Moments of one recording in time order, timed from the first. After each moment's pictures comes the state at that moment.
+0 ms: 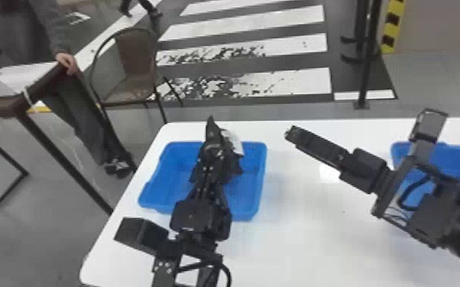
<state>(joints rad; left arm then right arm) 0.50 0.12 -0.13 -2.01 0.28 -0.38 0.06 -0.17 -0.23 0.36 -1.62 -1.21 0.55 0.56</state>
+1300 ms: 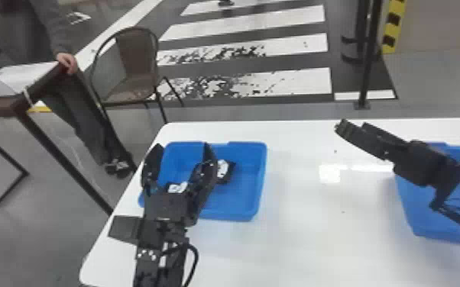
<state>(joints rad) 0.38 0.11 0.04 -1.77 0.11 -0.57 0.03 -0.07 -0.23 0.14 -1.76 -0.86 0.53 0.50</state>
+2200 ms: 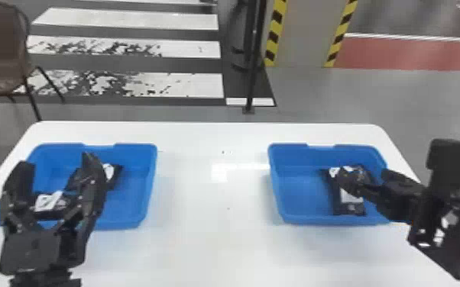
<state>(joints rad) 0.49 0.11 -0.10 -1.85 0.27 -0.72 0.03 0.23 -0.17 -0.27 -2.18 -0.24 0.88 0.22</state>
